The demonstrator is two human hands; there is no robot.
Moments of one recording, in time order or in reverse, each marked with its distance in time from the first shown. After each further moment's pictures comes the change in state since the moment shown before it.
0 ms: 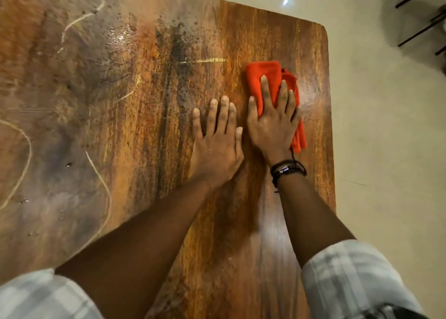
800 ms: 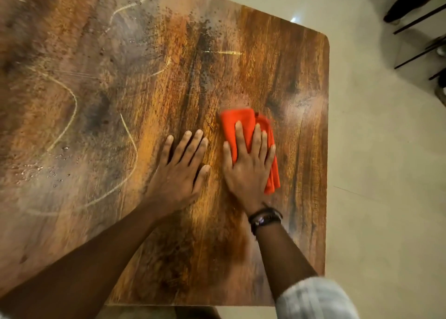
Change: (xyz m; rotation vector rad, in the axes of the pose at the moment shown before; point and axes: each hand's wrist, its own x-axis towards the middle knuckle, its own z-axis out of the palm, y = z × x) left_hand -0.144 -0.081 -0.015 0.070 0.027 0.155; right_hand -0.163 -0.019 0.004 0.007 -0.043 -0.147
